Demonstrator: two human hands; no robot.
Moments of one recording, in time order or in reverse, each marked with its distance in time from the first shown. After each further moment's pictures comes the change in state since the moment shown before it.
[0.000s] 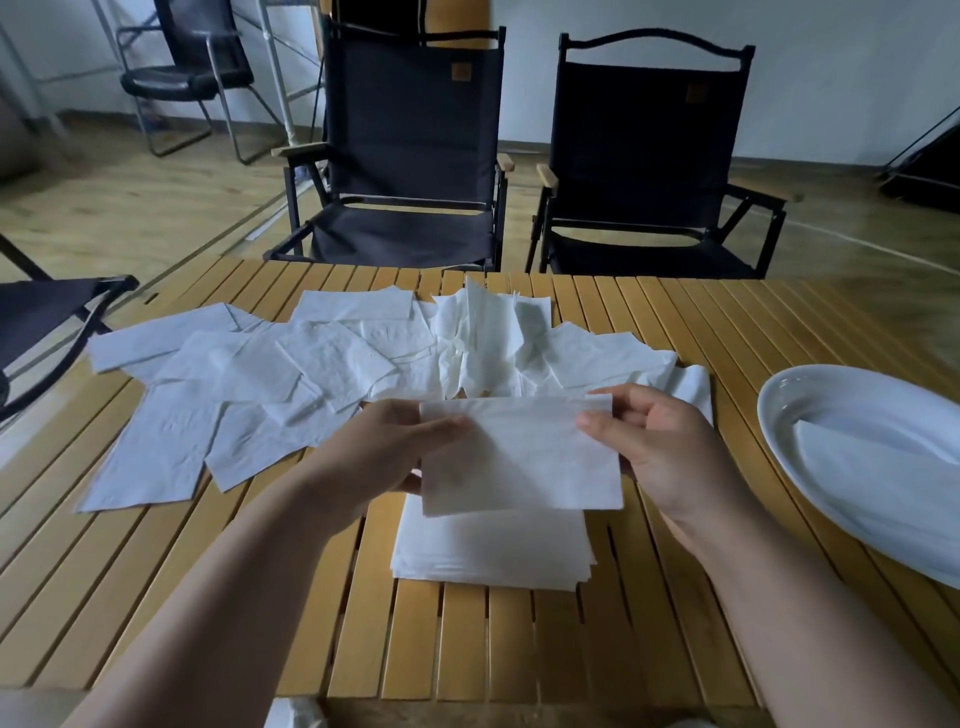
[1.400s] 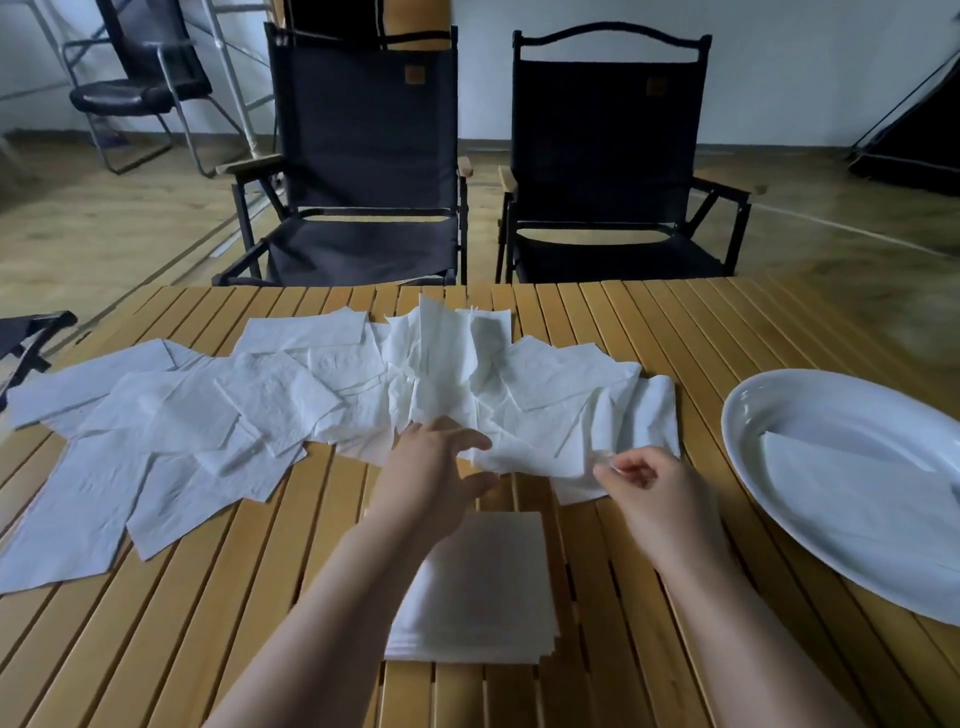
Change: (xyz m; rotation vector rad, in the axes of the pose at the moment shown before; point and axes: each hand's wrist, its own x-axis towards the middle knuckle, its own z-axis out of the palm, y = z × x) left_hand 0.085 -0.022 0.068 0.882 0.219 0.290; right_hand 0.029 0.063 -0.041 -0.517 0.347 0.096
